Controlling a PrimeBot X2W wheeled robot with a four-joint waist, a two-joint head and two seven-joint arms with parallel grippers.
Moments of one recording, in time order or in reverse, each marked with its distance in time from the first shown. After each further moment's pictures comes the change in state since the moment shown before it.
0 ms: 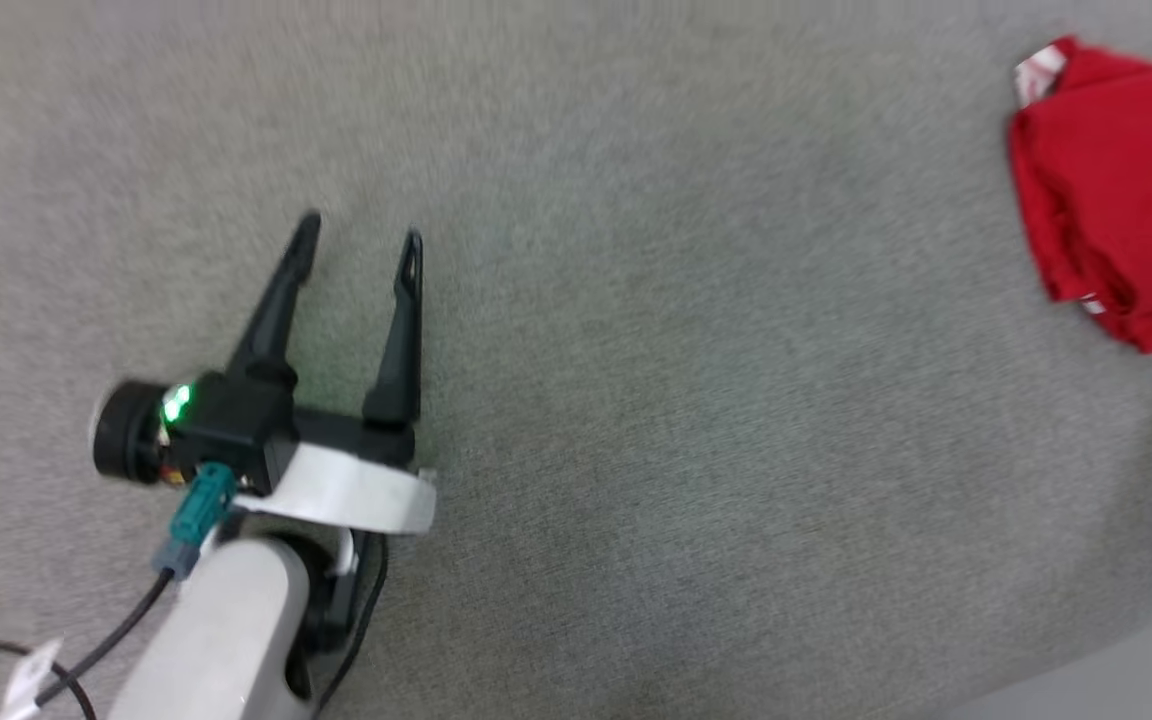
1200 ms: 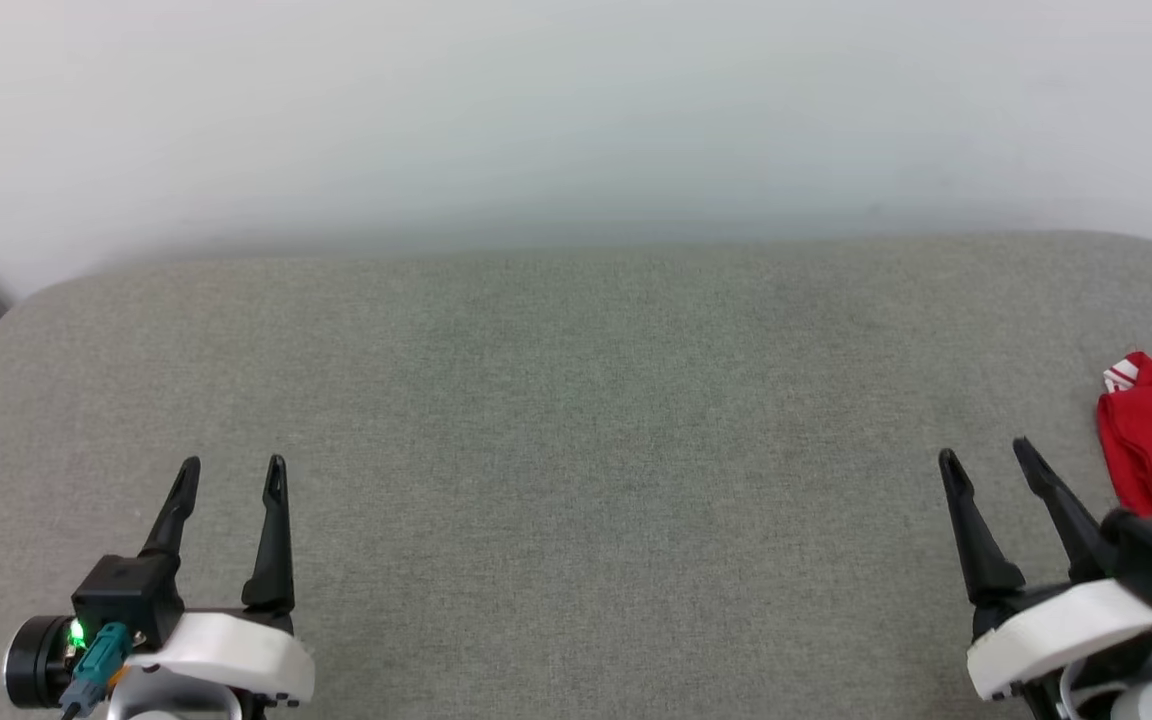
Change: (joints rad) left arm 0.324 0.049 0.154 0.149 -0.106 -0.009 -0.069; right arm 0.776 0.251 0.198 -0.885 0.089 0.000 0.069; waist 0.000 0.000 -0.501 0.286
